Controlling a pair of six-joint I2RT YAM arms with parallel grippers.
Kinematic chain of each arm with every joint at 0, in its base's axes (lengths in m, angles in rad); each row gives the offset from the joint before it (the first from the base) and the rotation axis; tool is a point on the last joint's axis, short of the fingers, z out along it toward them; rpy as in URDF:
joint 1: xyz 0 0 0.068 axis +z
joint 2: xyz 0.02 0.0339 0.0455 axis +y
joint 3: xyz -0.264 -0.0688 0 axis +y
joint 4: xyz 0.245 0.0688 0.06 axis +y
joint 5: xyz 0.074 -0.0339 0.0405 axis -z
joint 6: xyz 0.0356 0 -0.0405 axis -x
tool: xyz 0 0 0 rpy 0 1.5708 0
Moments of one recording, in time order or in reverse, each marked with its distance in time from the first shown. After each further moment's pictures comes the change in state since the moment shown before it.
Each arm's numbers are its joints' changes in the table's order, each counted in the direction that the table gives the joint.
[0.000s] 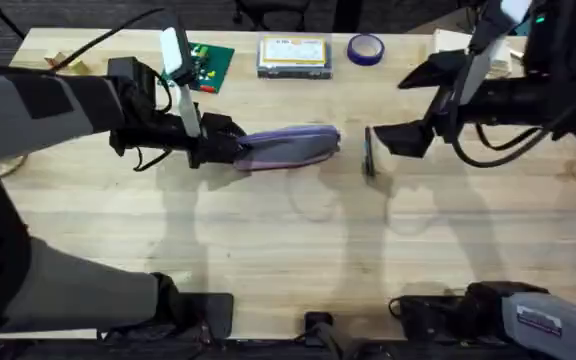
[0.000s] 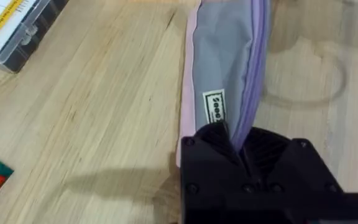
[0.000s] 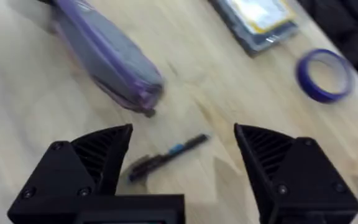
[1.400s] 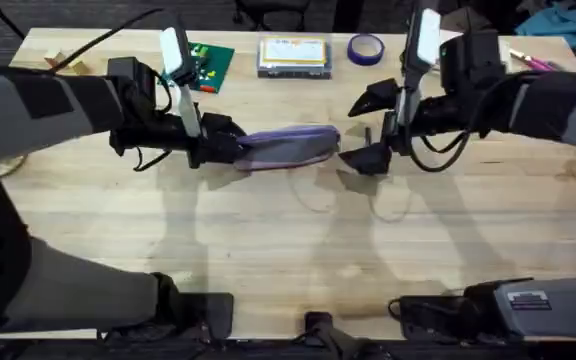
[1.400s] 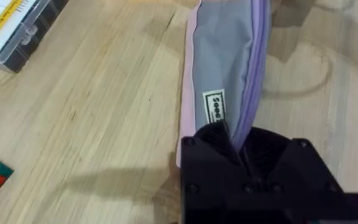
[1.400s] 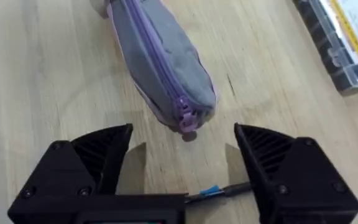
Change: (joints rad) left arm 0.000 0.000 0.000 0.000 0.000 0.000; right arm 0.126 0.300 0.000 -0.110 -0.107 0.144
